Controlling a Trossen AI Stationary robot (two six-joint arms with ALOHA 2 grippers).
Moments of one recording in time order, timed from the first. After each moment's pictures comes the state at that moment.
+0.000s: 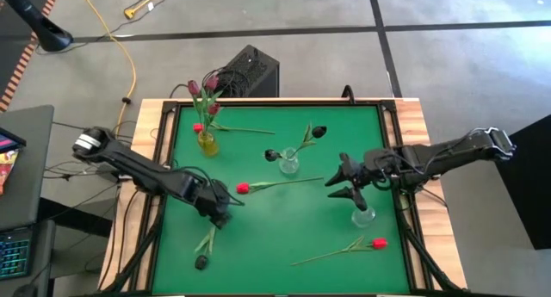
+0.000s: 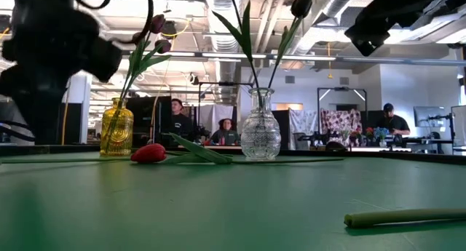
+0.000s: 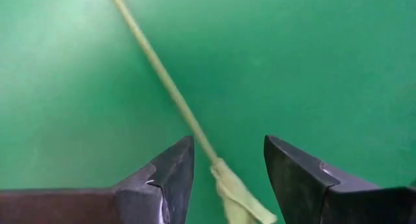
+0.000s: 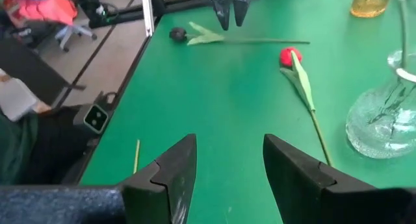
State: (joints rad) left arm -0.35 1.36 0.75 -0.63 0.08 -1.24; right arm 0.17 0.87 0.62 -0.22 -0.10 0.23
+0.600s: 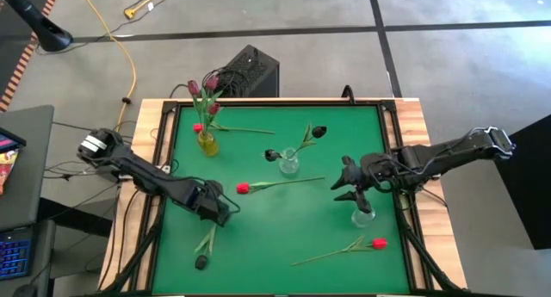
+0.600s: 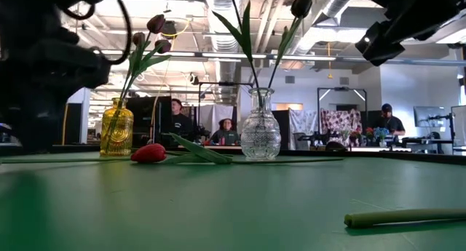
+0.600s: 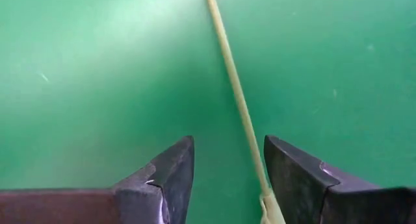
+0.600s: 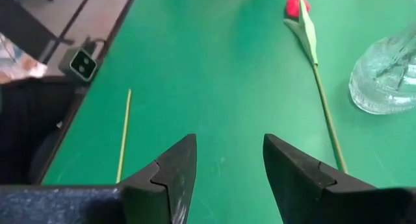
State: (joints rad) left arm -0.43 1.43 0.74 -0.71 -0.08 -1.48; right arm 0.18 0.87 0.62 -0.38 -0.11 0.17
